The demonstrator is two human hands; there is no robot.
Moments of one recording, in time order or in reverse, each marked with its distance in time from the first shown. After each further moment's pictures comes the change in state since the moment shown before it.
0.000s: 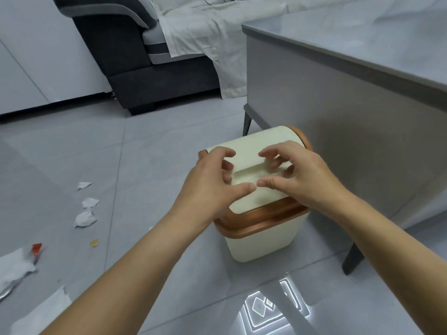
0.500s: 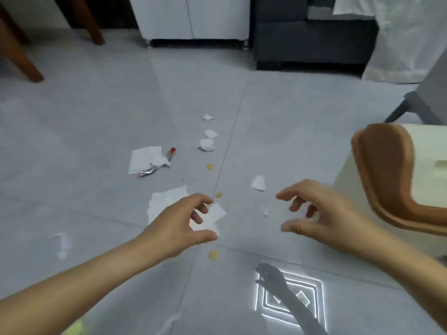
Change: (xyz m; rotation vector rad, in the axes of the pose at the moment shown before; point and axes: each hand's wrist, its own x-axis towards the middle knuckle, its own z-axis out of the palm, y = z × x) left_hand -0.231 -0.194 -0.143 0.070 0.040 -0.444; right_hand -0.039 -0.131 0.157 0.131 -0.627 -0.355
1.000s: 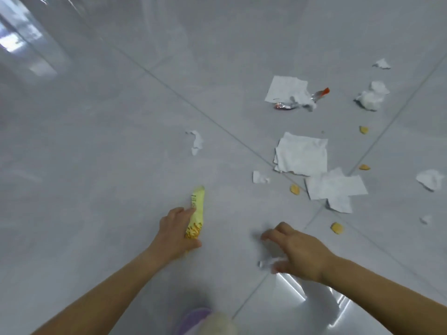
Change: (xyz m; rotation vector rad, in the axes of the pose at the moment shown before) left_hand -0.218 -0.283 0.032 0.091 0.187 -0.759; right_hand 0.052 -0.064 0.302 -0.300 -0.926 -0.147
